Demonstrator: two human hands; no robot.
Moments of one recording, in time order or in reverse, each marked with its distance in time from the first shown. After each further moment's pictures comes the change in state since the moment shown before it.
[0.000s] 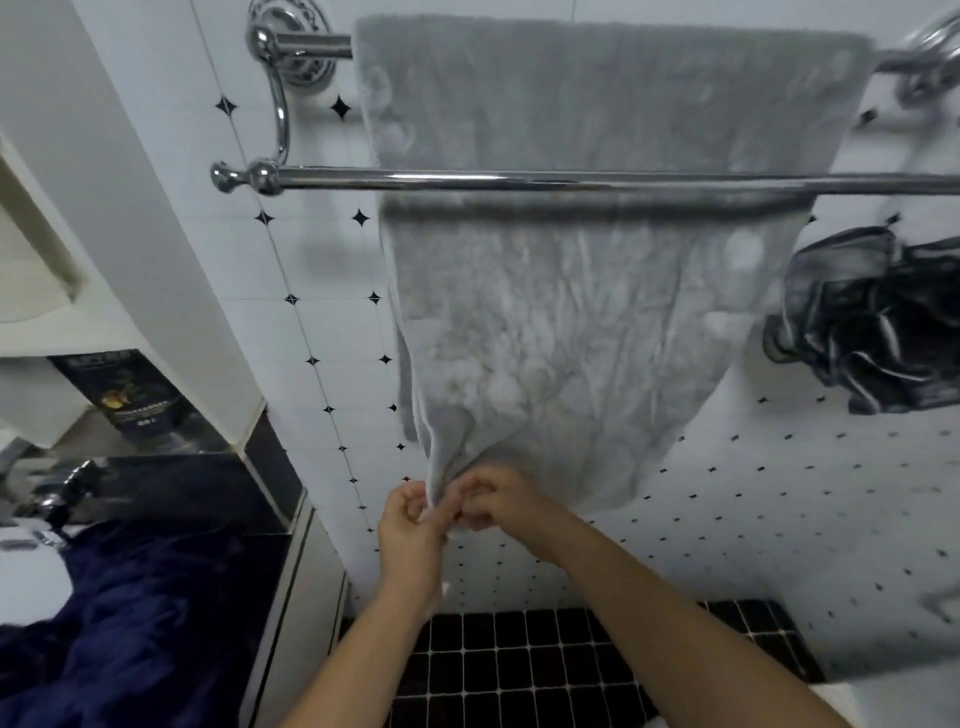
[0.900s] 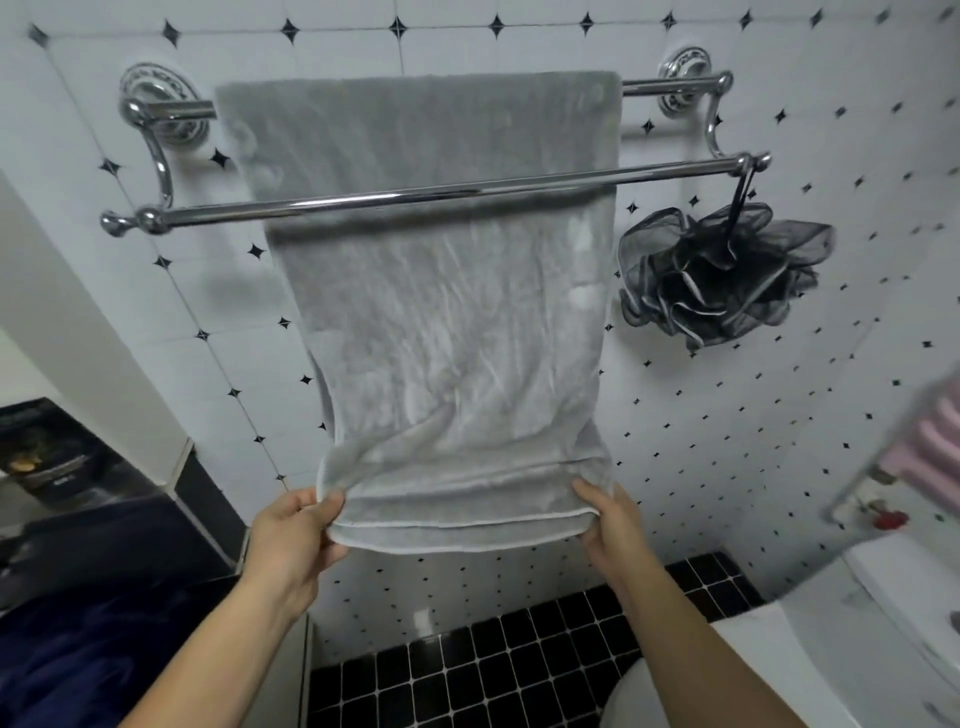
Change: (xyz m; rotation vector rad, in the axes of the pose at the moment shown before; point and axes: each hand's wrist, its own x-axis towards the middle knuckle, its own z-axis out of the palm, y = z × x) left_hand -0.031 0.070 -0.031 0.177 -0.021 -0.175; right_hand -0.133 0.104 -0.084 0.961 0.734 -0.099
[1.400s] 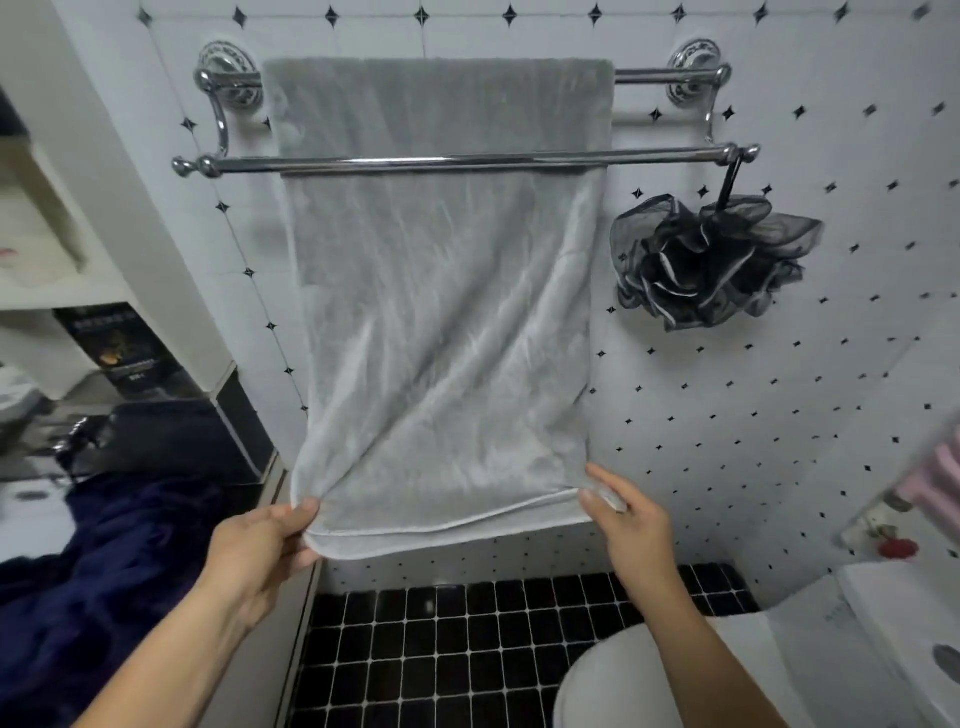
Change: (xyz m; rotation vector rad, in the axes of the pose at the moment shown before) left_hand -0.107 -0.059 -0.029 -0.051 0.117 -0.017; right_hand -0.096 -0.053 -0.065 -0.685 -0.170 -0.331
